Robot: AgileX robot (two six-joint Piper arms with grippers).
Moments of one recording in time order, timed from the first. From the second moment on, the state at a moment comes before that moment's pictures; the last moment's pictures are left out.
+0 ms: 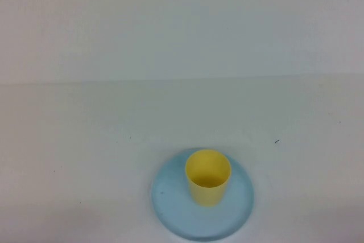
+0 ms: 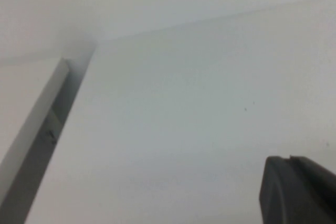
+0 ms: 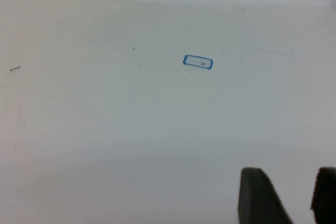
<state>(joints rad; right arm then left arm) -0.21 -0.01 0.03 0.14 0.42 -0.24 0.10 -0.03 0.03 -0.12 0.35 0.32</state>
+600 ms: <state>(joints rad) -0.21 -0.01 0.03 0.19 0.43 -0.24 0.10 -0.03 0.03 -0.12 0.37 0.24</state>
